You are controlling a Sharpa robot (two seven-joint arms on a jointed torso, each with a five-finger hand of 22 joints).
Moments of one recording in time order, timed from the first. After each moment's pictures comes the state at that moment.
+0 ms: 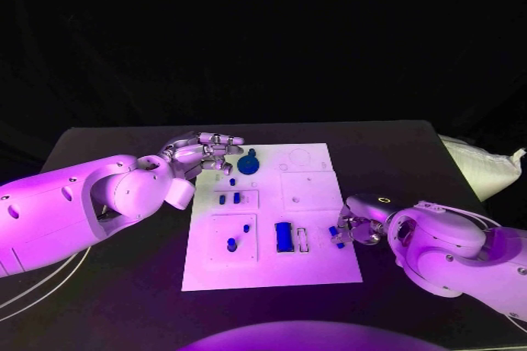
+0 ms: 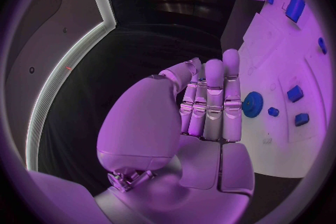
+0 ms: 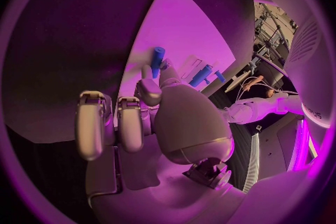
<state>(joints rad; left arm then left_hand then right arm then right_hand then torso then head) 1.20 -0.89 -0.04 1.57 0.02 -0.10 0.15 1.41 -0.12 0.46 -0.07 0.14 1.03 0.18 0.11 0.07 1.12 0.11 0.23 0.09 1.18 0.02 1.01 0.52 0.16 1.21 0.11 0.49 1.05 1.03 -1.12 -0.08 1.95 -1.60 -0.16 -0.57 1.37 0.07 -0.19 0.11 0.18 1.11 0.08 0.16 0.27 1.37 0.00 0.98 1.17 1.47 -0.06 1.50 1.31 0.06 1.47 0.04 1.43 1.31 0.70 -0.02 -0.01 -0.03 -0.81</state>
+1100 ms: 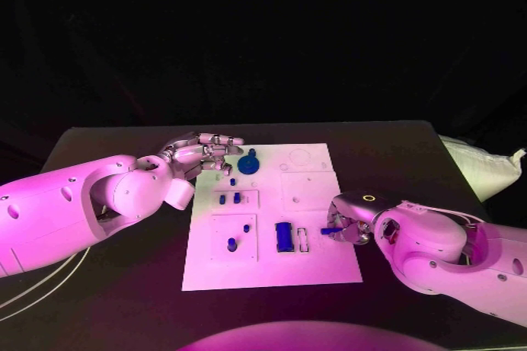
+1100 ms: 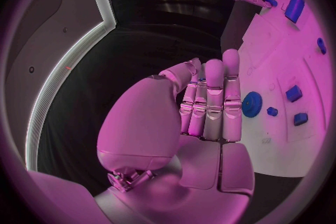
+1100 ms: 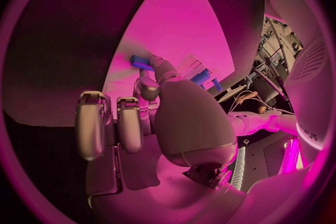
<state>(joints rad) 1.20 -0.89 -0.04 1.57 0.02 -0.10 0.15 1.41 -0.12 0.46 -0.07 0.14 1.03 0.18 0.11 0.07 1.12 0.11 0.24 0.09 1.17 0.01 1.01 0.52 0.16 1.21 0.11 0.49 1.05 1.01 -1.06 -0.07 1.93 -1.75 -0.14 -0.58 1.38 -0.01 0.06 0.06 0.47 1.13 0.08 0.11 0.26 1.36 0.00 0.92 1.16 1.47 -0.07 1.50 1.31 0.06 1.47 0.04 1.43 1.31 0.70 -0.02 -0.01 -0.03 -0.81</state>
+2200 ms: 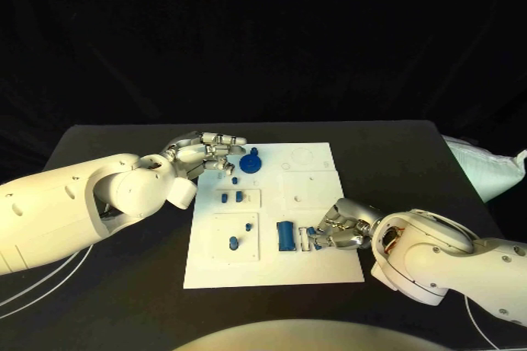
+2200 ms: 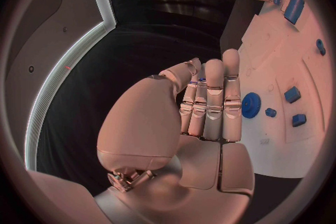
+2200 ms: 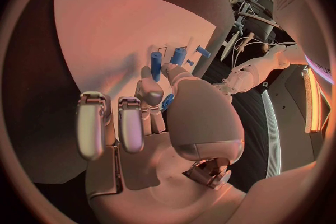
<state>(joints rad) 1.20 -0.89 -0.04 1.57 0.02 -0.09 0.14 1.41 -0.12 0.46 -0.07 0.14 1.03 0.18 0.11 0.07 1.12 0.11 0.24 0.09 1.17 0.02 1.01 0.52 0.16 1.21 0.11 0.49 1.05 1.01 -1.05 -0.08 1.98 -1.25 -0.36 -0.59 1.16 -0.10 0.18 0.19 0.54 1.15 0.08 0.10 0.28 1.39 -0.01 0.97 1.19 1.47 -0.07 1.51 1.31 0.06 1.47 0.04 1.43 1.31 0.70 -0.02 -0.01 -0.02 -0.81</state>
